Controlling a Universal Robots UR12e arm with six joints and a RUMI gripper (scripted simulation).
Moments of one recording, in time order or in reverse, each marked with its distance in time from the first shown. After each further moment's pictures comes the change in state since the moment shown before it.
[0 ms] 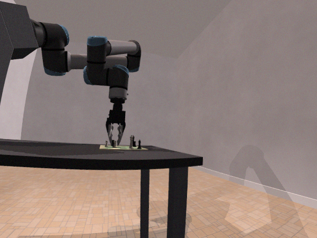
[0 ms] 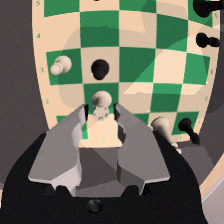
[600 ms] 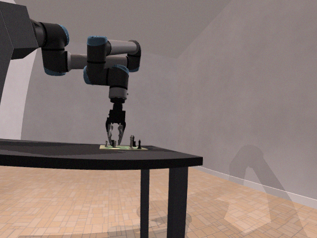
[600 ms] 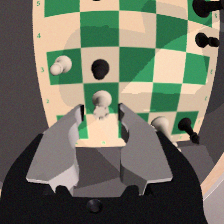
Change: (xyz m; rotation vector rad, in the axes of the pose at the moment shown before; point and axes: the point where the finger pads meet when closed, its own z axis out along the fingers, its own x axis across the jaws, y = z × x) arm 0.000 0.000 -0.001 0.000 0.000 0.000
